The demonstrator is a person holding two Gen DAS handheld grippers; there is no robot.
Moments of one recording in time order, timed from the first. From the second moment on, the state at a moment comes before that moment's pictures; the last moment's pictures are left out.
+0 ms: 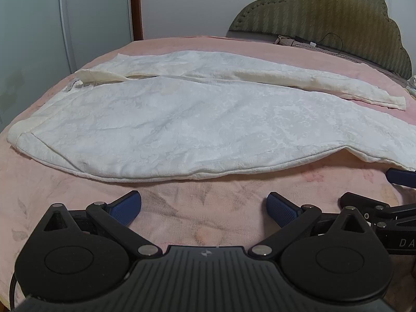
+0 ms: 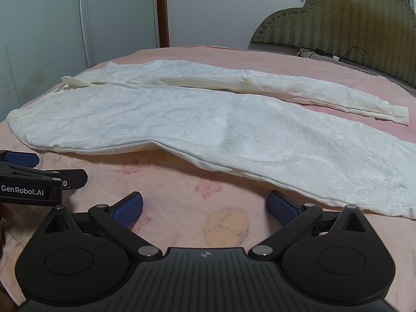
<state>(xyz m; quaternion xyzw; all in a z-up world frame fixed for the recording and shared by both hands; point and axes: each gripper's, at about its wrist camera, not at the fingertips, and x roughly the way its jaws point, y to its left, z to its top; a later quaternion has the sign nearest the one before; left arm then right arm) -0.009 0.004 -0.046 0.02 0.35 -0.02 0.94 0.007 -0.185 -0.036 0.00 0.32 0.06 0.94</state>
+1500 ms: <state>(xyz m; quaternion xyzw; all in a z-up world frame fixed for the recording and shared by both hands) 0.215 0.121 0.017 -0.02 0.37 0.01 0.93 0.479 -0.090 -0.016 -0.03 0.41 0.30 0.86</state>
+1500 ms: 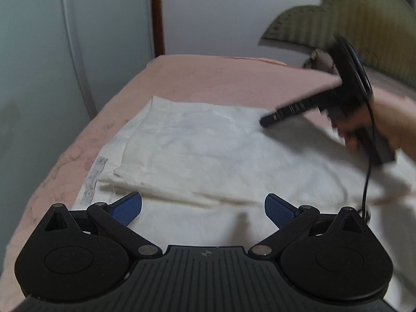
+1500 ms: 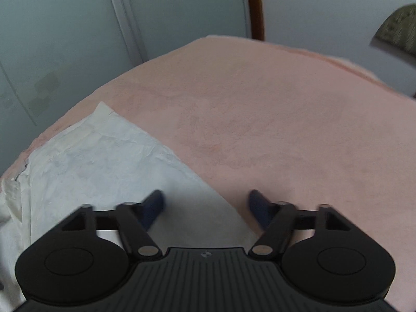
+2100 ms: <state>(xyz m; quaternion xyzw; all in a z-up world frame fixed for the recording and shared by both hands) 0.414 0.184 -0.005 -0.36 0.49 0.01 0.80 0.316 -0.042 -0.031 -0.45 0.10 0.33 0.82</state>
